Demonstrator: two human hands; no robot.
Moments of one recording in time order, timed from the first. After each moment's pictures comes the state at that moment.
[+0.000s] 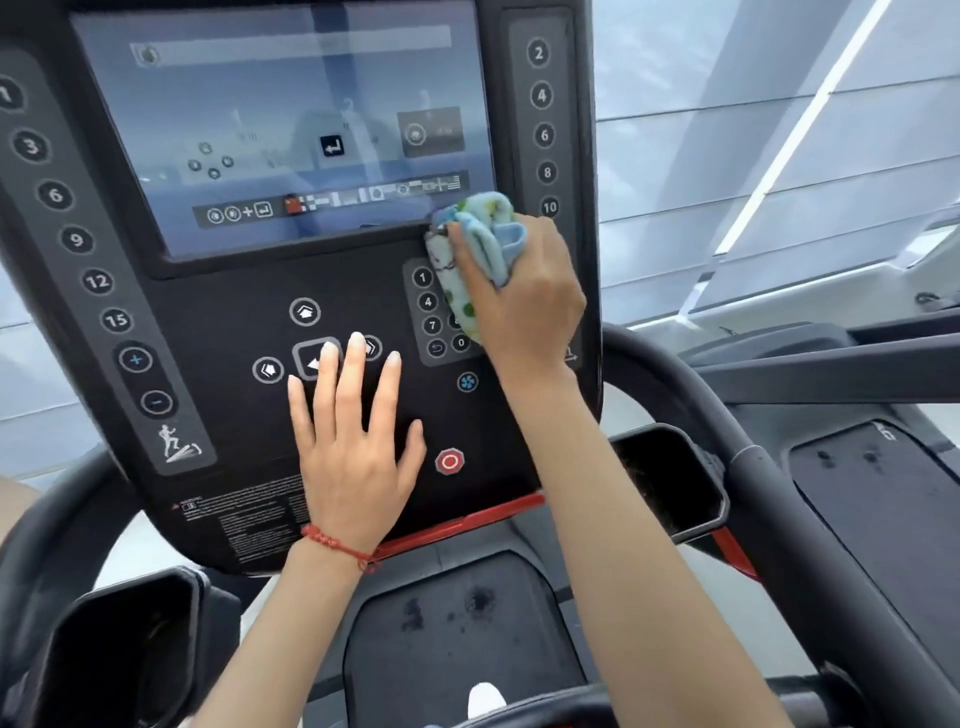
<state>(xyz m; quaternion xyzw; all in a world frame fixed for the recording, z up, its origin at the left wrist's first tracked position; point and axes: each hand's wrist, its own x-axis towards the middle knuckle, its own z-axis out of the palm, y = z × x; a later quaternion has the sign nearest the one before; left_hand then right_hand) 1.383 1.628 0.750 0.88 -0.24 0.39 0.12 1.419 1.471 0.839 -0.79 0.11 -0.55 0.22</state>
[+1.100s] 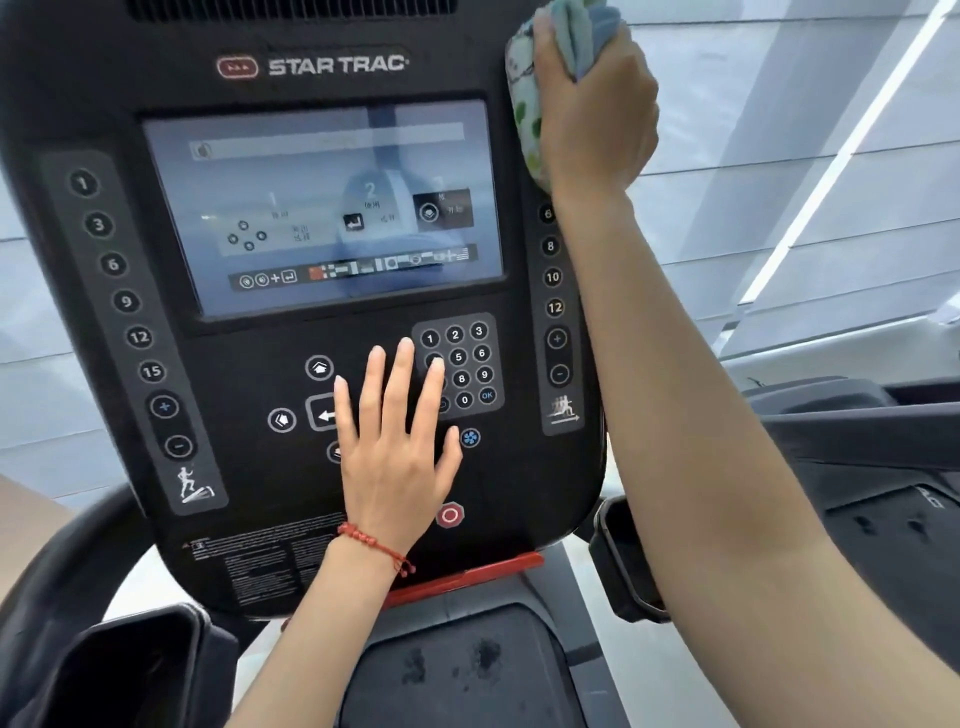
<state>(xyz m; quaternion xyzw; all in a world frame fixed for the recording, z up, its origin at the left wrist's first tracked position) 1.400 1.591 0.779 0.87 -0.24 0.41 0.11 1.494 1.407 0.974 -0.77 0.18 -0.52 0.32</state>
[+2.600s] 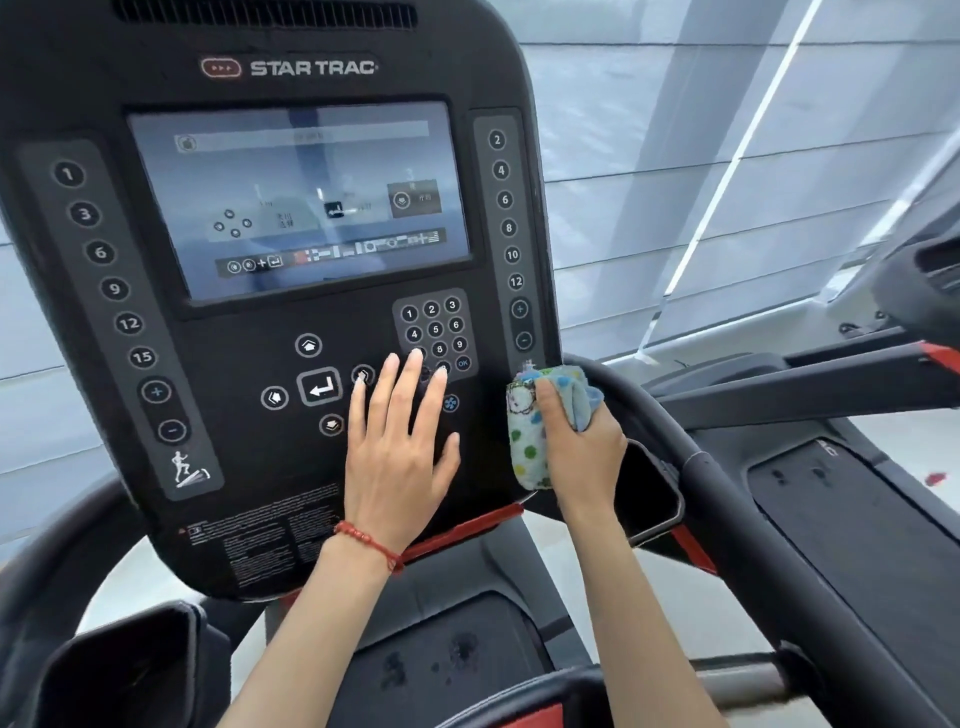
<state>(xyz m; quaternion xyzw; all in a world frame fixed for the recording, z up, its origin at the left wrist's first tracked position) 1.369 1.605 0.780 0.87 -0.33 0.33 0.16 1.304 1.454 0.804 -0.70 0.33 -0.33 0.55</state>
